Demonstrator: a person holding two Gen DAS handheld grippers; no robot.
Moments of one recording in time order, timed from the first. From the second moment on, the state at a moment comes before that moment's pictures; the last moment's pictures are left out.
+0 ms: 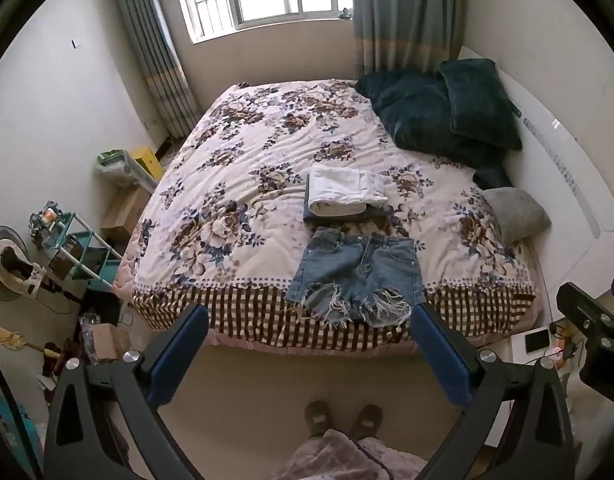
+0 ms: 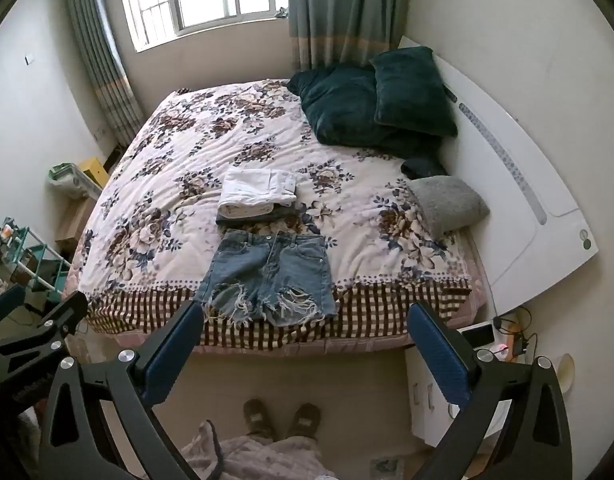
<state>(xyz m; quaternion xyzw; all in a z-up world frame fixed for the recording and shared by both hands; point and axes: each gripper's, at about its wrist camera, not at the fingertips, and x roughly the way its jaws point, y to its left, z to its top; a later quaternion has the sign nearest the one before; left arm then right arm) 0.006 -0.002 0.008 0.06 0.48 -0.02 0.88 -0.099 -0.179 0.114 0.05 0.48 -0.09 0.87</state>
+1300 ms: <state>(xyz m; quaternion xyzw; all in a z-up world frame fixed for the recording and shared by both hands) -0.014 0.008 0.044 0.06 0.45 -0.02 0.89 -0.121 -0.171 0.132 0.05 0.47 -0.09 0.88</state>
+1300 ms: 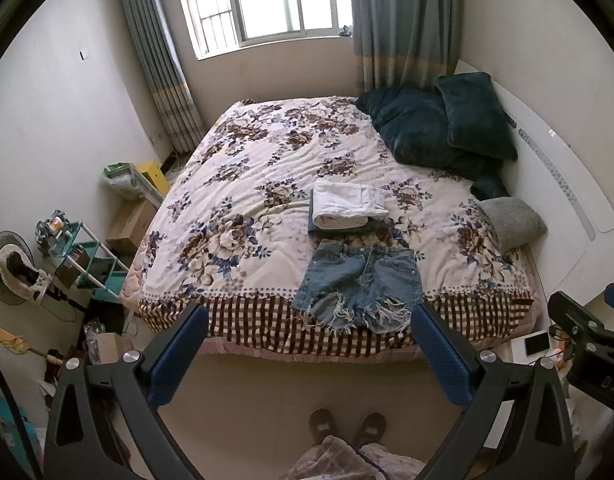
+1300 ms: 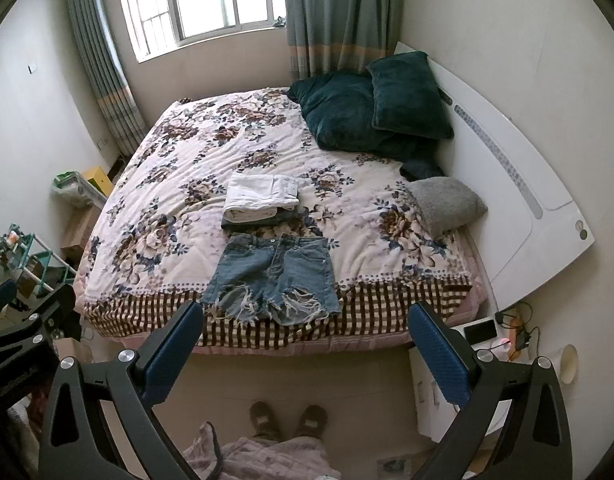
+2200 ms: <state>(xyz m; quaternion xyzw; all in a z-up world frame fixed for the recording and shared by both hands) -0.025 0.012 0.047 0.06 0.44 -0.02 0.89 -0.122 -0.167 0.139 0.05 0.46 -0.09 0.88</state>
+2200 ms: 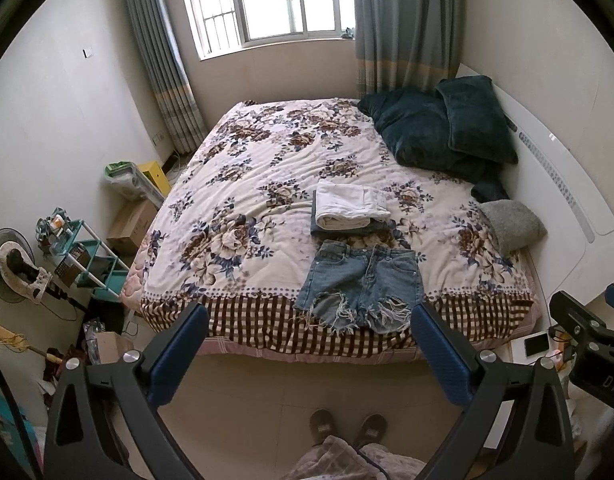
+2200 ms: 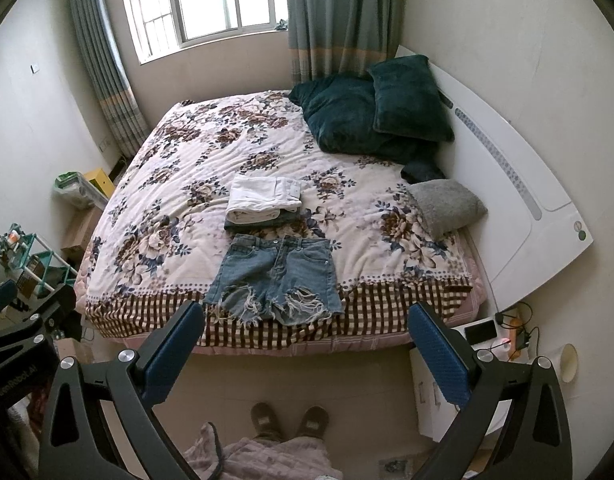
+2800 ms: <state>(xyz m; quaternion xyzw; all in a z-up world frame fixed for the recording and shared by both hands) 0.010 0.019 -0.003 0.08 0.44 -0.02 0.89 -0.087 -0.157 0.099 0.08 0.46 -0.13 0.88</state>
